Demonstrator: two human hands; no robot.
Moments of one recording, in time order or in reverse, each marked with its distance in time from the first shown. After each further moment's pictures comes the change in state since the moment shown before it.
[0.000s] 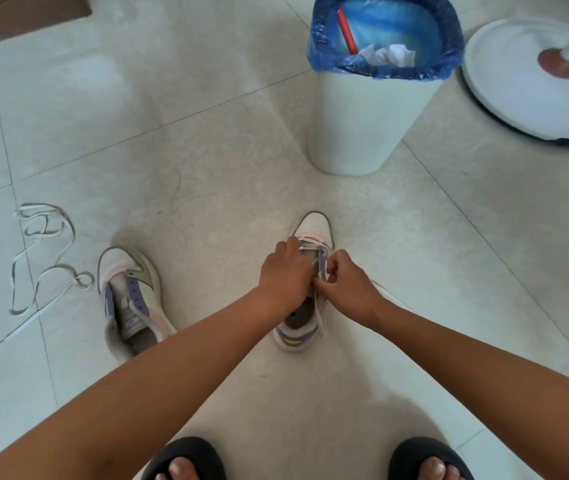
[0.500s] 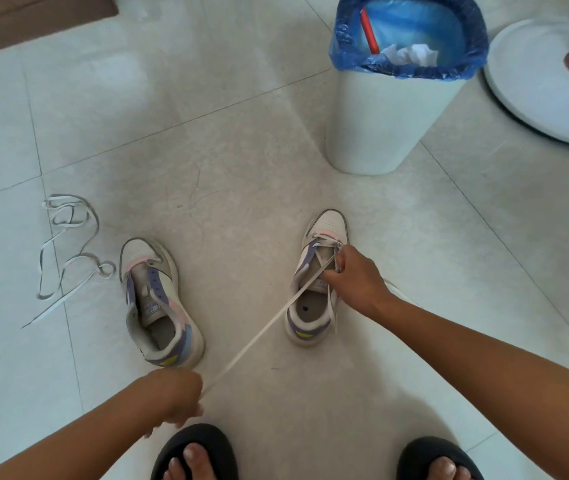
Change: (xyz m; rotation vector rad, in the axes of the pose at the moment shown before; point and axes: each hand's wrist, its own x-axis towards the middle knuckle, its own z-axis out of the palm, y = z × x) left_hand -0.156 -0.109 0.022 0.011 -1.014 -0.246; right_hand 0.006 -0.015 0.007 -0.183 0.088 -0.007
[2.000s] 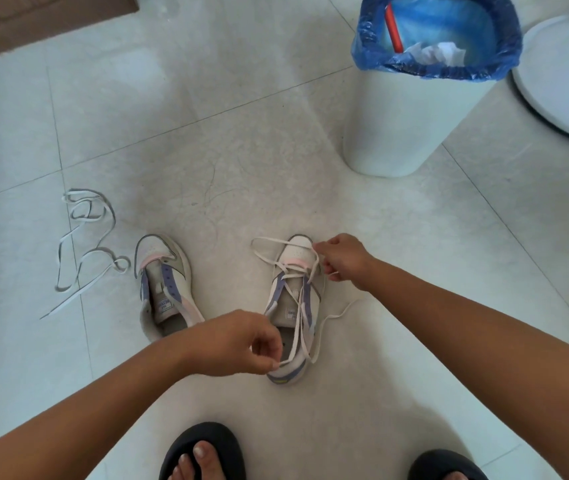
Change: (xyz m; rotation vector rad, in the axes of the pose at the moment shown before) left_hand -0.019 0.016 -0.051 -0.328 0.514 0.761; right_hand 0.039 -0.043 0.008 0.378 -0.221 0.257
